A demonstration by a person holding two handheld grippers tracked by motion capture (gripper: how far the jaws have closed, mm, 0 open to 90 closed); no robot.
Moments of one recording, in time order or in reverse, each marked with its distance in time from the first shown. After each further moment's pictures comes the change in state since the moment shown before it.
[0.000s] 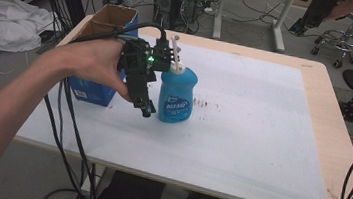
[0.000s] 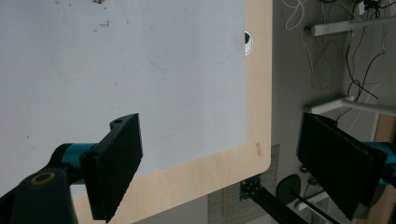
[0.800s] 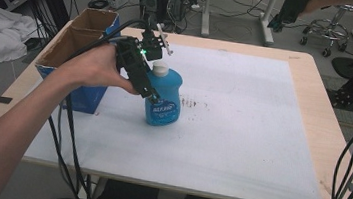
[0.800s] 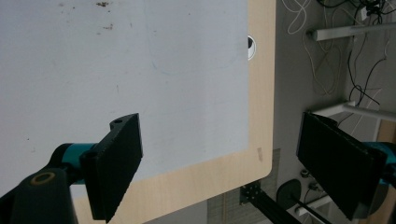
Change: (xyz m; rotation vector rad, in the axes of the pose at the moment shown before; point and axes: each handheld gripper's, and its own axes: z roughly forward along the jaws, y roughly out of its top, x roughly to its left) left arm 0.041 0.016 0.029 -0.139 0.058 -0.184; right arm 0.001 0.002 0.004 -0.014 0.009 -0.015
